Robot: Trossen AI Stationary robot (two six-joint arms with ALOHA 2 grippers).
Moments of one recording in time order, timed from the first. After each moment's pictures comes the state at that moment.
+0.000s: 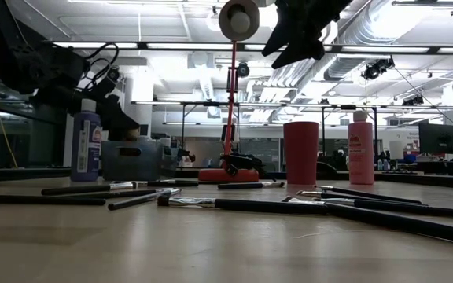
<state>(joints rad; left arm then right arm) 1.20 1.26 0.32 0.68 0.54 0.15 -0.24 1.34 1.19 -0.48 0.14 0.24</state>
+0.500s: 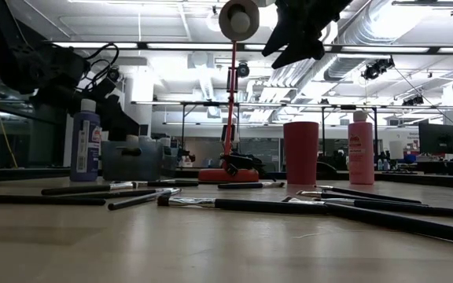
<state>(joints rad) 1.20 1.26 0.32 0.69 0.54 0.12 -0.24 1.35 1.19 -0.48 0.14 0.24</state>
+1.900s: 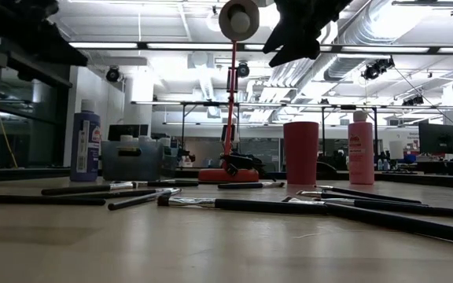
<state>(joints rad) 1.20 0.18 0.58 -0.72 0.53 0.34 -0.24 1.35 1.19 -0.48 0.05 0.15</state>
